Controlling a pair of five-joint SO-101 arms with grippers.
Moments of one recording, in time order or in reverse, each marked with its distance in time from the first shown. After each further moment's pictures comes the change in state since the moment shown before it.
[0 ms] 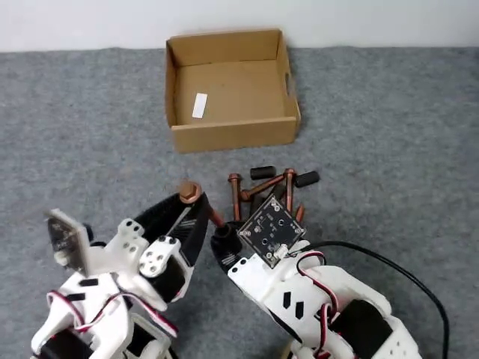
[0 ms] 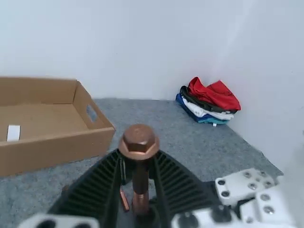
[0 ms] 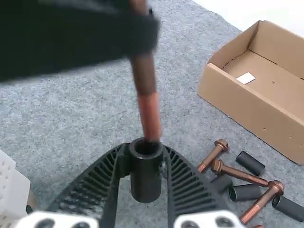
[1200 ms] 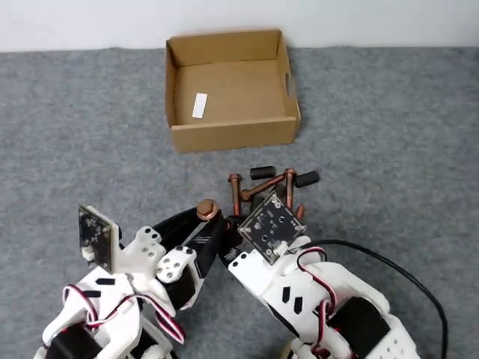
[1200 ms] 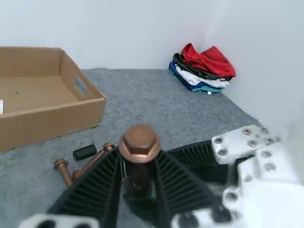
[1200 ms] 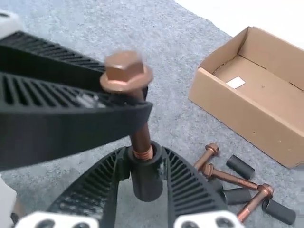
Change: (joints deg) left arm 6.0 -0.7 6.9 3.2 -0.4; right arm 2.0 0.0 0.2 -3.3 2.4
